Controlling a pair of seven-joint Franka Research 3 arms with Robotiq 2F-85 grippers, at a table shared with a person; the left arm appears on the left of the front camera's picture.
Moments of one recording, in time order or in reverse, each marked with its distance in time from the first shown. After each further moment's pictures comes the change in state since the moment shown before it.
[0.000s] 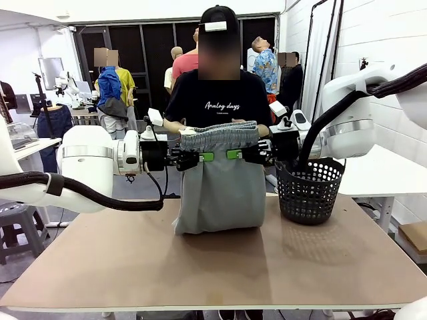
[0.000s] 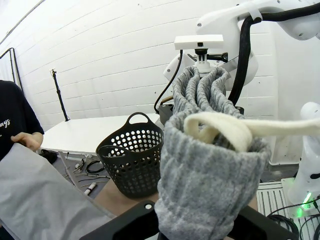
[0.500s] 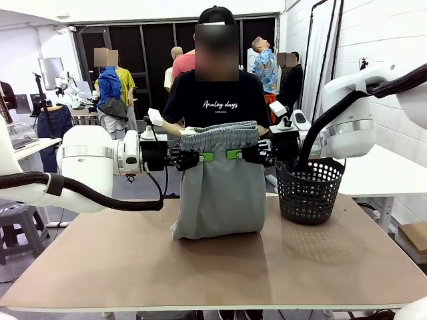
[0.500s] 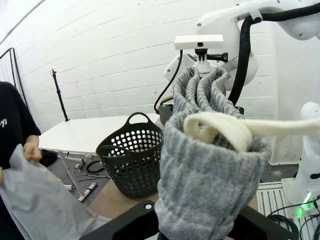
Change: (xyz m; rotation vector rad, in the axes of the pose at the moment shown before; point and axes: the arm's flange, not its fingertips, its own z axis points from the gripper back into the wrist) left arm 0.000 0.000 0.000 0.000 0.000 0.000; right arm 0.000 0.000 0.000 0.000 0.000 0.000
